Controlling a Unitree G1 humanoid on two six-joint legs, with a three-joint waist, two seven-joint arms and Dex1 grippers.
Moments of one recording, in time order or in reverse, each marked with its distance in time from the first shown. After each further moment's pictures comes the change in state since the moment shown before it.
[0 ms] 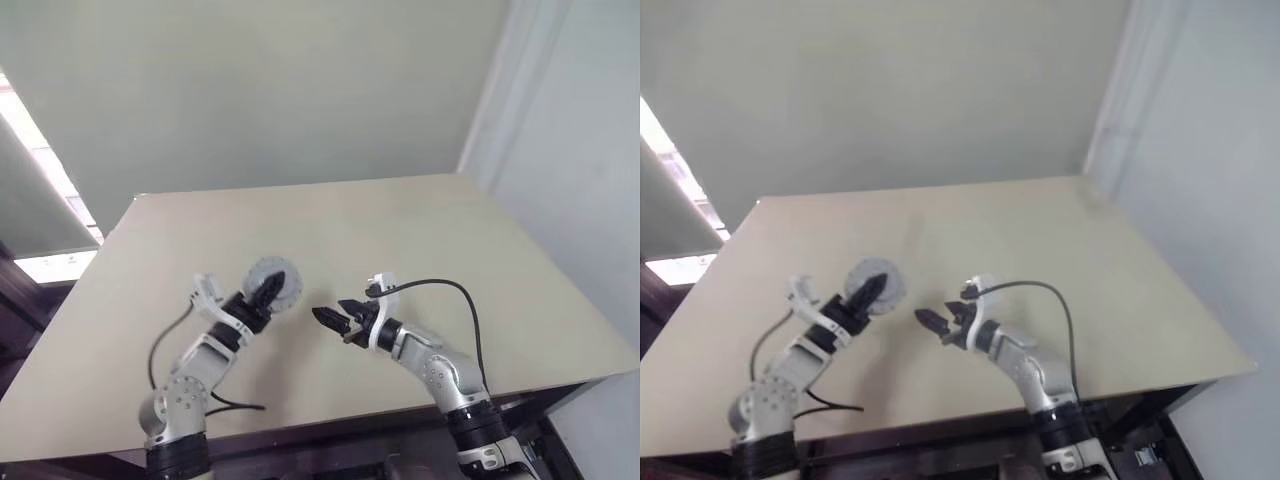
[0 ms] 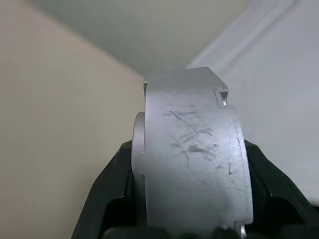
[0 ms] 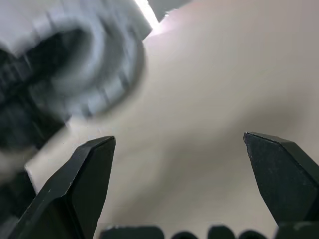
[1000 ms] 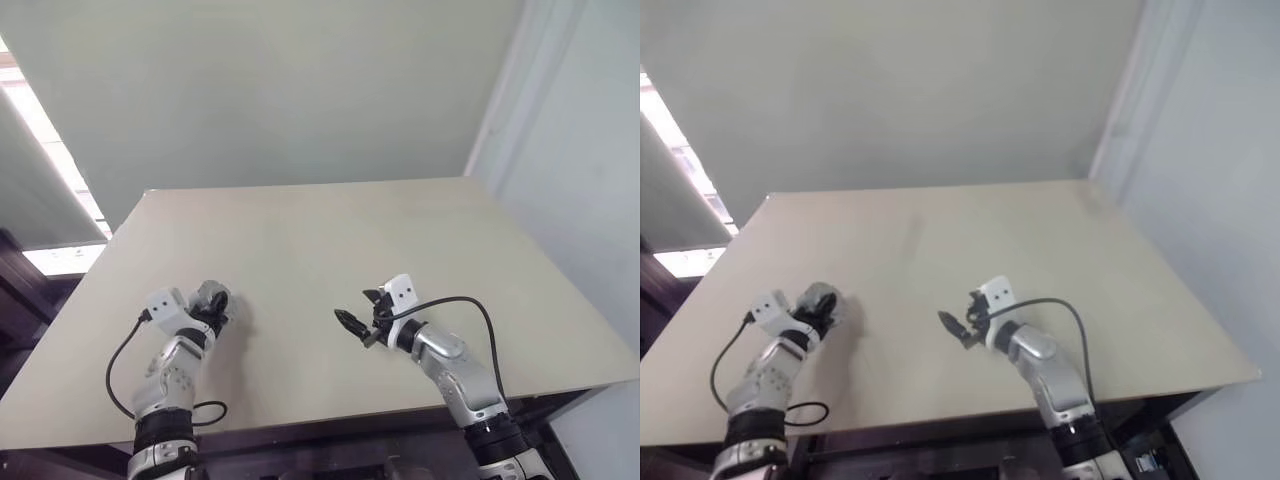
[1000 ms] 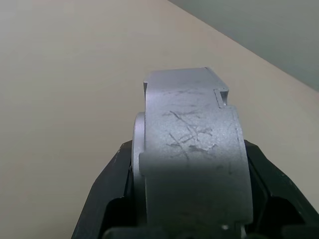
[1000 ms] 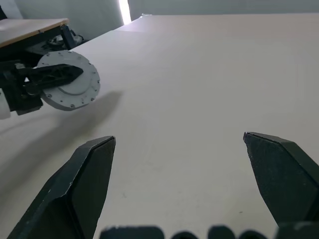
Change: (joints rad) left arm -0.164 0.108 0.045 0.678 0.300 -0.398 0.098; right arm 0.053 -0.080 0.010 -0.040 -0.209 -0.180 -0.002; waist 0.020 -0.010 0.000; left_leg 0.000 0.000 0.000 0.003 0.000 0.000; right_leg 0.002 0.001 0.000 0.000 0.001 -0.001
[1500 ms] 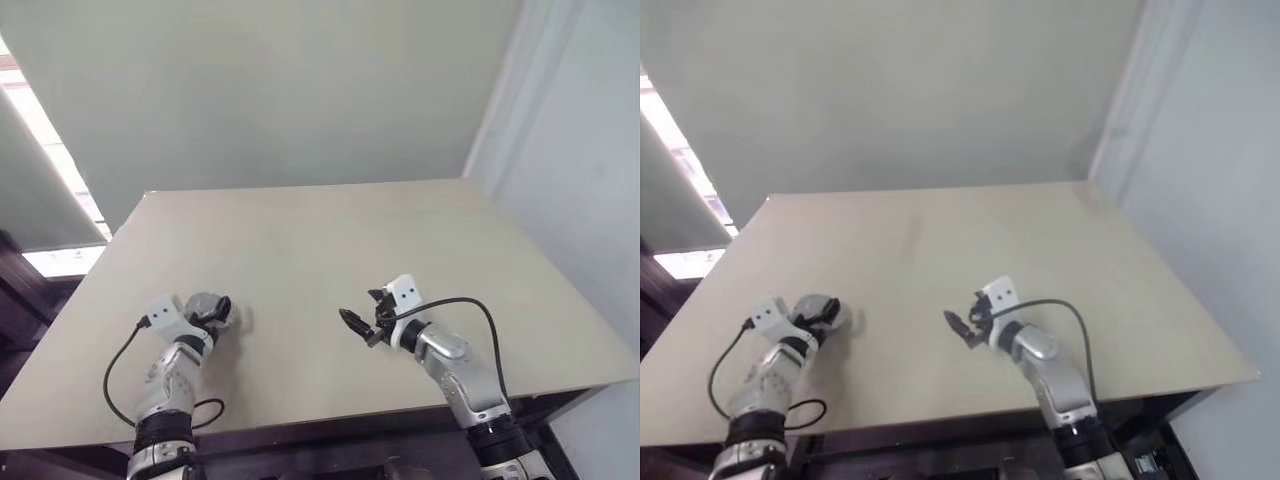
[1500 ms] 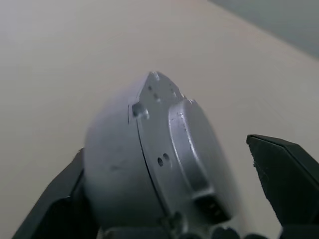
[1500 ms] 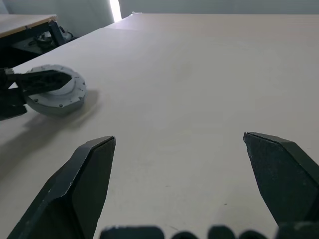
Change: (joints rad) left arm 0.063 0.044 -0.039 -0.006 0.120 -0.037 0.070; right arm 0.008 -0.007 -0.010 -0.006 -0.022 0.004 -0.014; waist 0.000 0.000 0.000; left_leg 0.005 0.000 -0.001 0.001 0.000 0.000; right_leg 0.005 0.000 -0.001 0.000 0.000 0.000
